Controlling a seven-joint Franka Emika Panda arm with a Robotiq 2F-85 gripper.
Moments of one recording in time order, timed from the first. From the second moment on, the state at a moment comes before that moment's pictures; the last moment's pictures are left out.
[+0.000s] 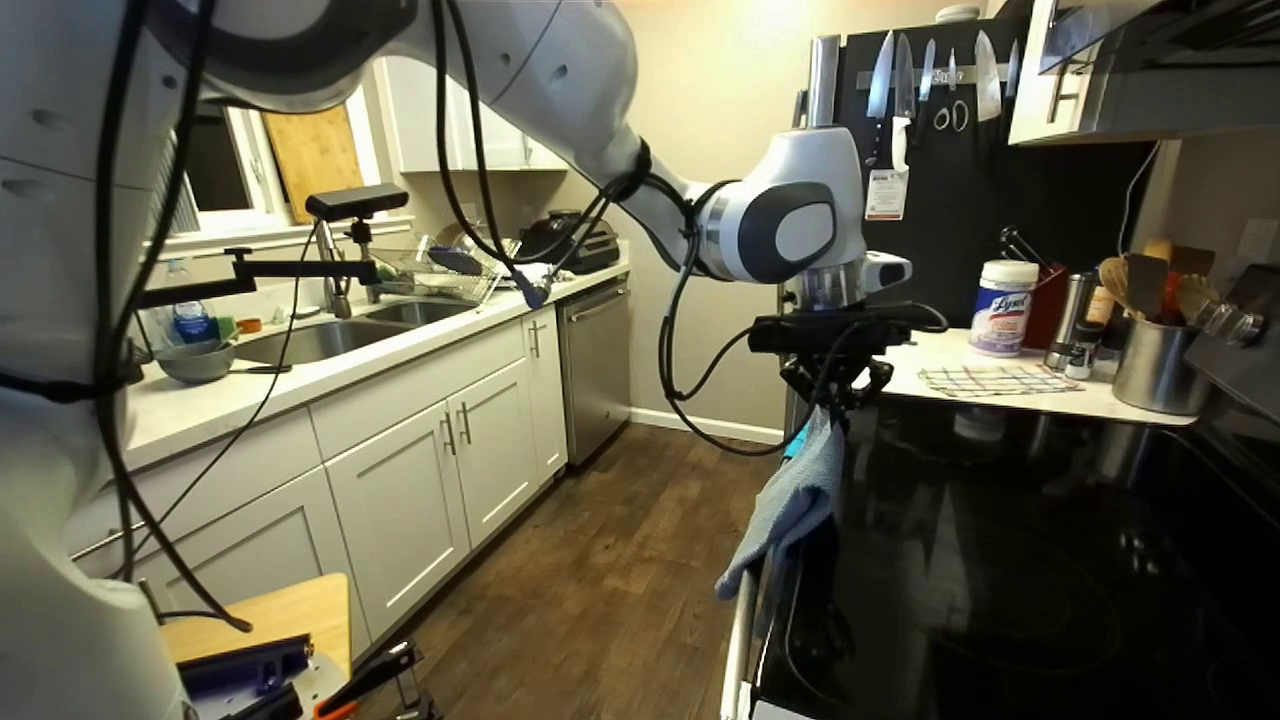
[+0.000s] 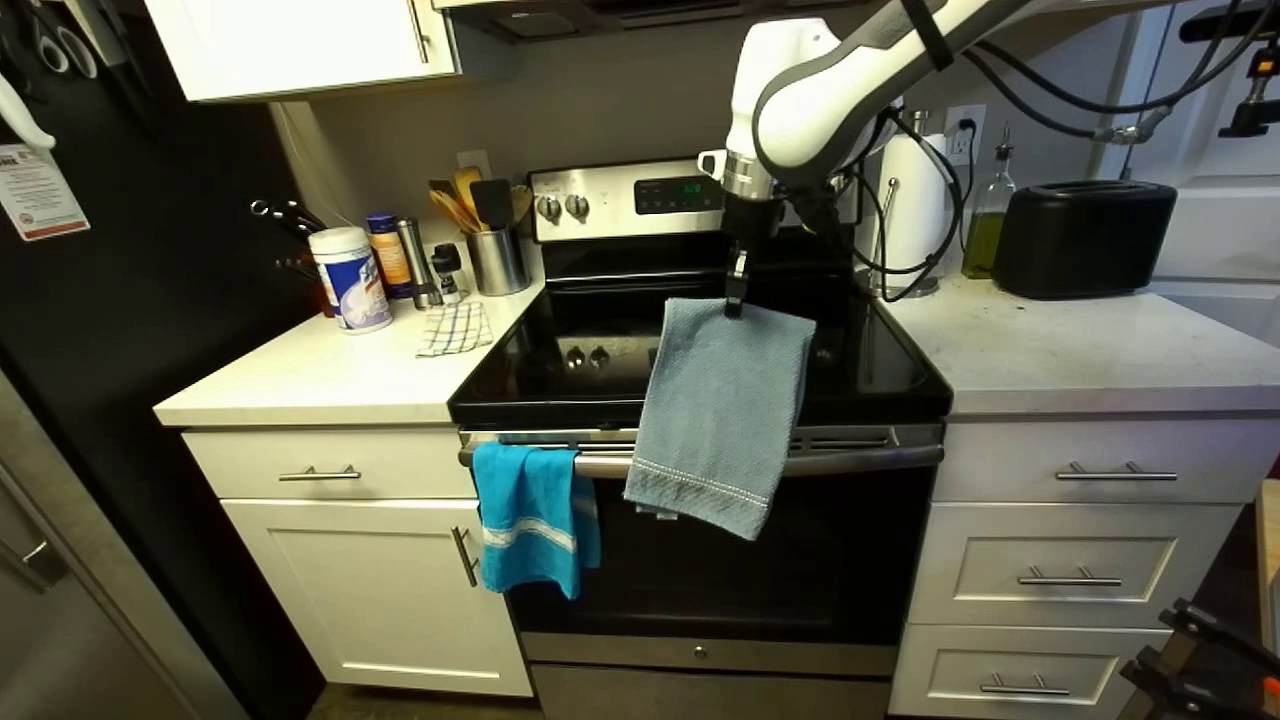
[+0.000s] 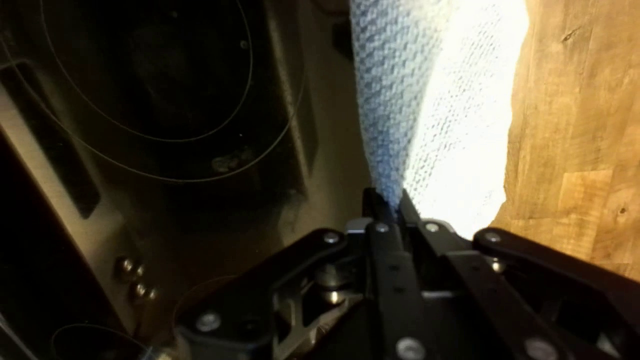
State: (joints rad) arm -0.09 0.44 0.09 -1.73 -0.09 2.40 -0.46
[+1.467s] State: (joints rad) arm -0.27 0.71 0.04 -1.24 0.14 2.14 -0.67
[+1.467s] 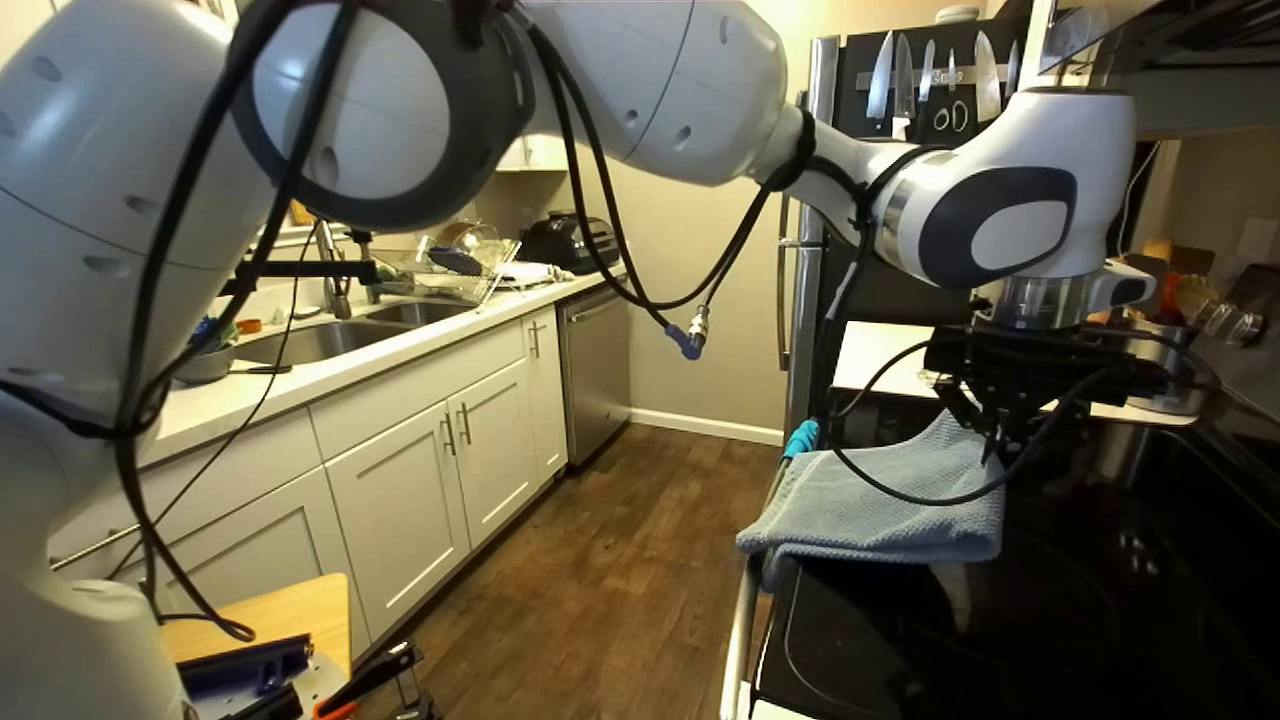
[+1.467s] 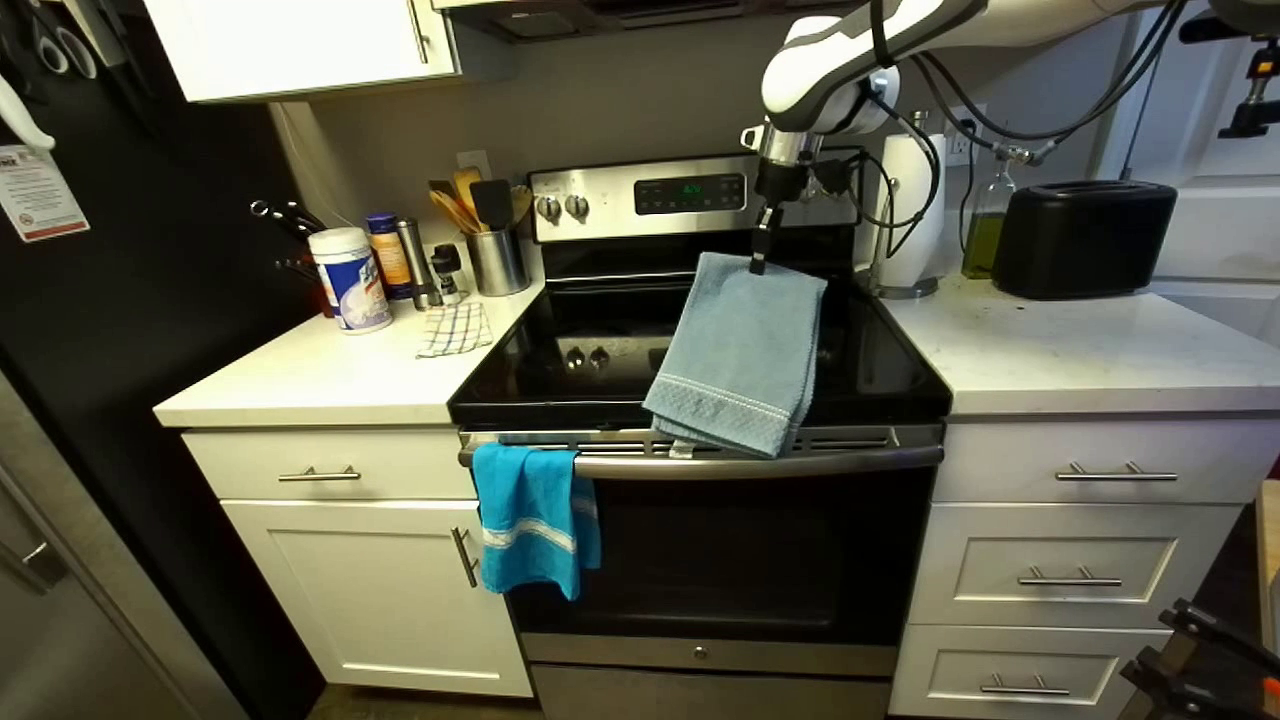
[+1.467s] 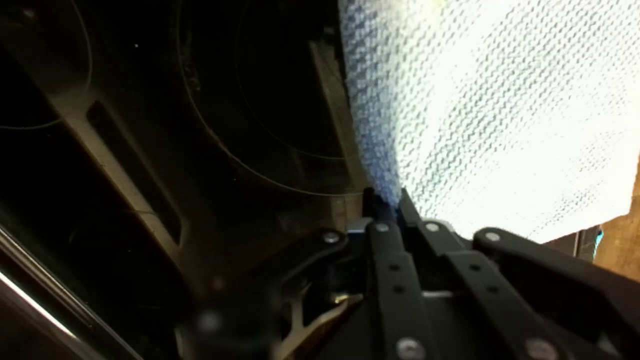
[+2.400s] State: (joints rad) arm -0.24 0.71 -0.02 -1.18 0.00 2.14 -0.61
